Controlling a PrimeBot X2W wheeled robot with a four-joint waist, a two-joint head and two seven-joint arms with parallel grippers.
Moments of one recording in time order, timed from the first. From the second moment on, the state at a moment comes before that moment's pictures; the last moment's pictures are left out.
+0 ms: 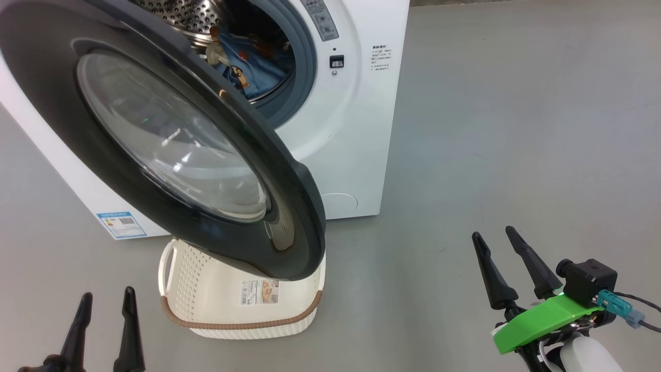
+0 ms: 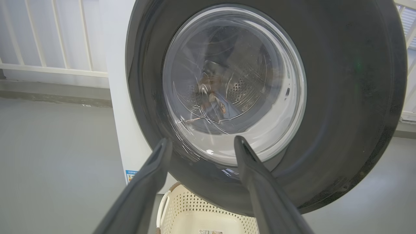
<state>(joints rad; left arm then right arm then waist) 0.08 0.08 0.06 0.05 -0.30 -0.12 -0.25 -0.19 -0.18 0.15 0.30 0.43 0.13 -0.26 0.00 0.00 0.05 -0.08</state>
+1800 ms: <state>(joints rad) 0.07 0.05 0.06 0.04 -0.27 -0.13 -0.25 -0.32 -0.21 0.15 0.20 0.42 0.13 -0.26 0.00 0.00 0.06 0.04</state>
